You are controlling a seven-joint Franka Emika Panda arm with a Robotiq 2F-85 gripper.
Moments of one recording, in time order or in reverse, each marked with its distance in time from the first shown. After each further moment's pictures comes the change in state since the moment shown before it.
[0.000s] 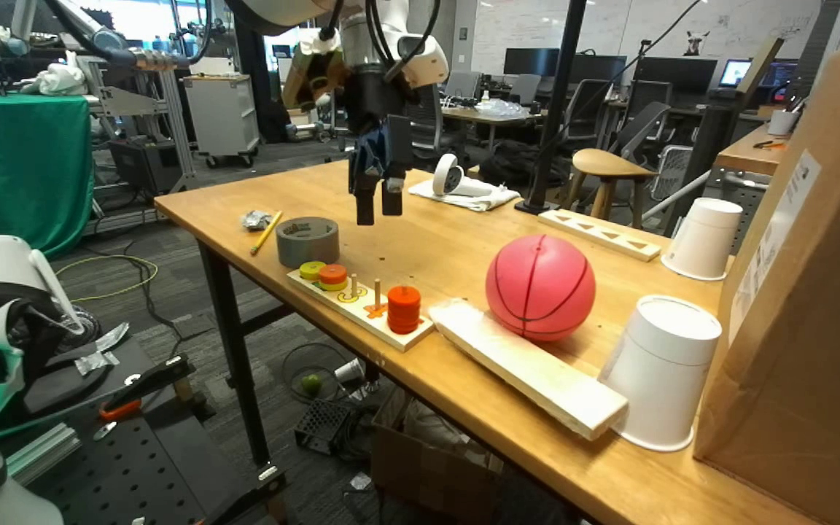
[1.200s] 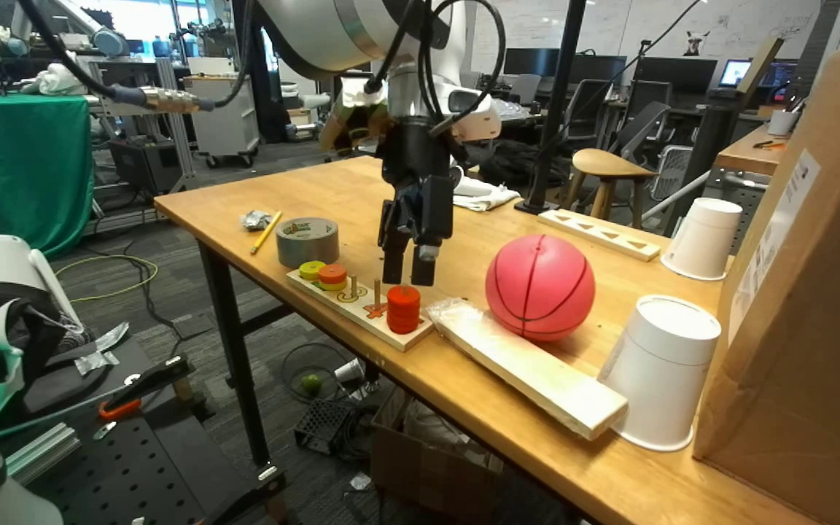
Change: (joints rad) arm -0.072 0.063 -0.113 -0.045 -0.023 0.052 -0.051
